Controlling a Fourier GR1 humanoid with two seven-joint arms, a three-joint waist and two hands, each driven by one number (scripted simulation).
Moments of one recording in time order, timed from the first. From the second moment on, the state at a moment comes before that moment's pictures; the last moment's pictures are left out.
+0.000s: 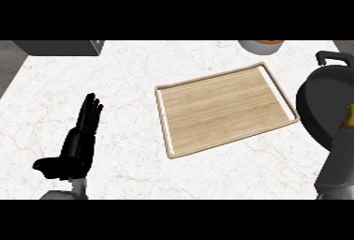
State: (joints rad) left arm -0.02 0.14 -0.15 -1.56 0.10 0.24 -0.13; right arm -0.66 -0.02 -1.04 -1.31 1.75 -0.81 1.03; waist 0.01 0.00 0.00
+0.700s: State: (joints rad) left arm -0.01 0.13 -0.15 -1.57 0.09 0.24 -0.13; right arm -0.24 0.00 -0.75 -1.60 1.65 -0.97 1.11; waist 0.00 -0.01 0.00
